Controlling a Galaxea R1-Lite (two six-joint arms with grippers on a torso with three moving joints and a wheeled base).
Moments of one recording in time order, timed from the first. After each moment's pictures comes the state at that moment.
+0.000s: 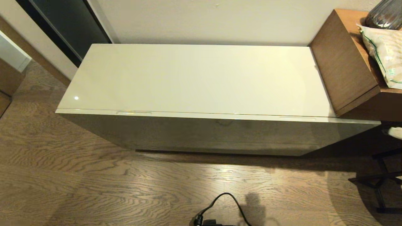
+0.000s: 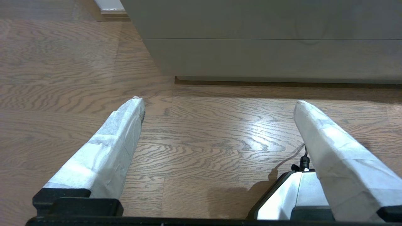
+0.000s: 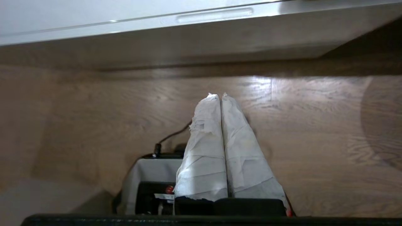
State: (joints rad) left arm 0.00 0.00 0.00 0.01 0.00 0.06; right arm 0.03 1.02 -0.84 0.21 0.13 0.20
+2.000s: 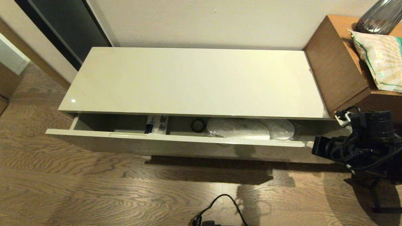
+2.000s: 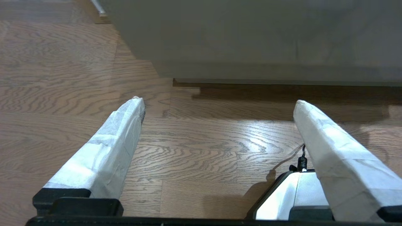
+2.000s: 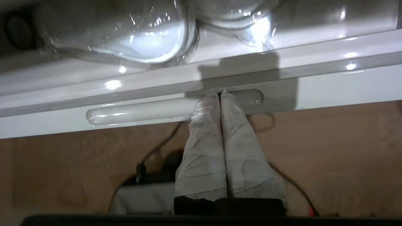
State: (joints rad) left arm 0.00 0.00 0.00 0.01 0.00 0.06; right arm 0.11 1.79 -0.62 -0.40 0.05 0.35
